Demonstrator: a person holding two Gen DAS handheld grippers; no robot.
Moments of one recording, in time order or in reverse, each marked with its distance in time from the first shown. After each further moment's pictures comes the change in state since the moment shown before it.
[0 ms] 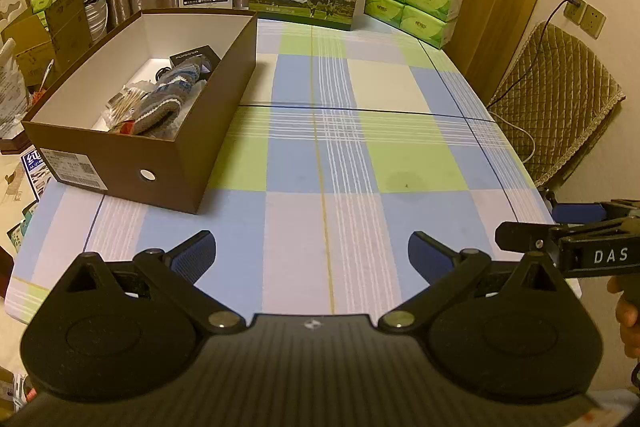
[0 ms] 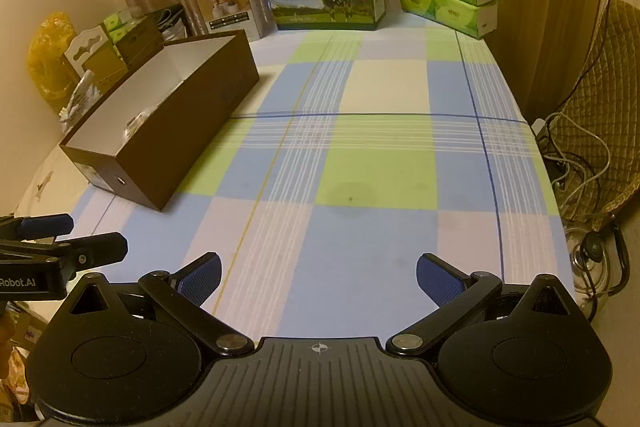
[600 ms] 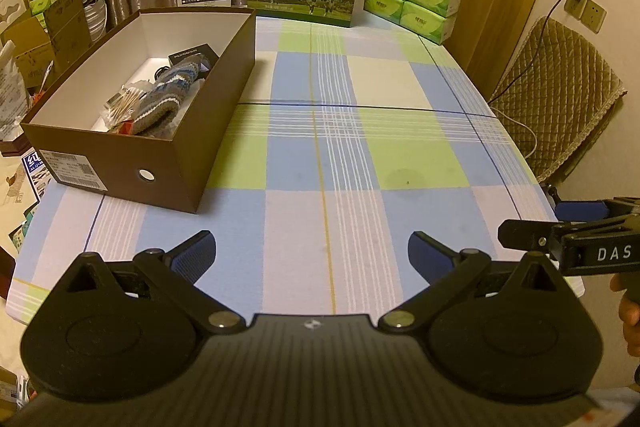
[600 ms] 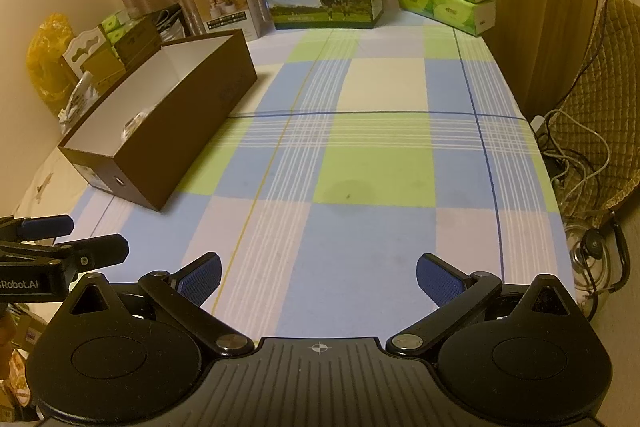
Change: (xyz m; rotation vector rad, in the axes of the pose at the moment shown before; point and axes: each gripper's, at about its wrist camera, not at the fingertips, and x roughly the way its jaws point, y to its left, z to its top) left arm 0.002 -0.003 0.000 0.006 0.008 0.007; right arm 0.000 -0.003 0.000 0.008 0.002 0.001
